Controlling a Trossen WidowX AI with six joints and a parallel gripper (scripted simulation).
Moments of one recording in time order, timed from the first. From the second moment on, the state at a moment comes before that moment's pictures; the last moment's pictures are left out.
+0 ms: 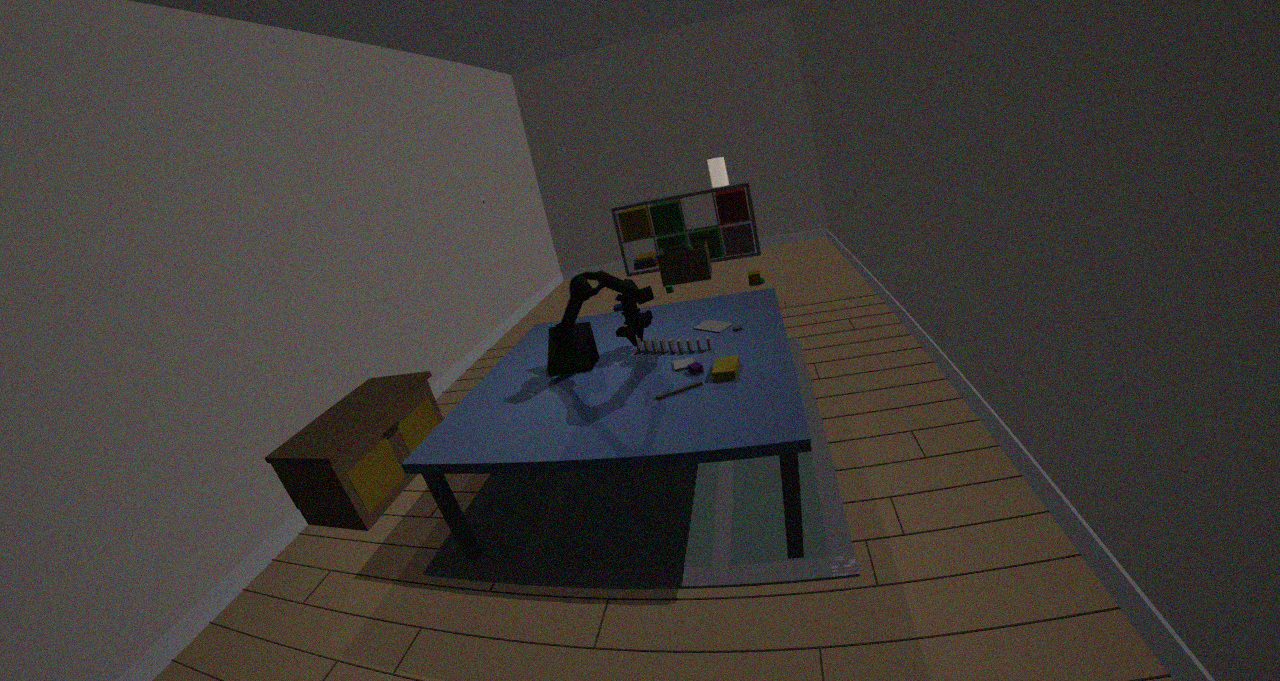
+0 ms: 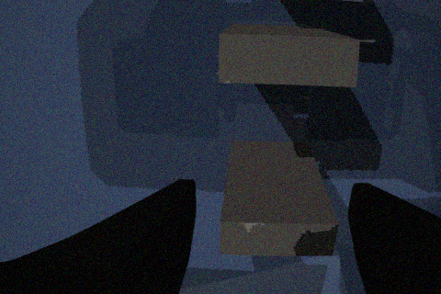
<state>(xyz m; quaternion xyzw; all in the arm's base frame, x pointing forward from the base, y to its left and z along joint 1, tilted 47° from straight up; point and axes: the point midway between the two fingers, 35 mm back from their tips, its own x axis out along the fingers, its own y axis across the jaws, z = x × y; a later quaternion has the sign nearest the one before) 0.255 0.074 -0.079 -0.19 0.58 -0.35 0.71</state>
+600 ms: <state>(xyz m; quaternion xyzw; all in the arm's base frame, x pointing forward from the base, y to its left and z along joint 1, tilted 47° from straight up) 0.253 0.130 -0.035 -0.20 0.58 -0.35 0.71</state>
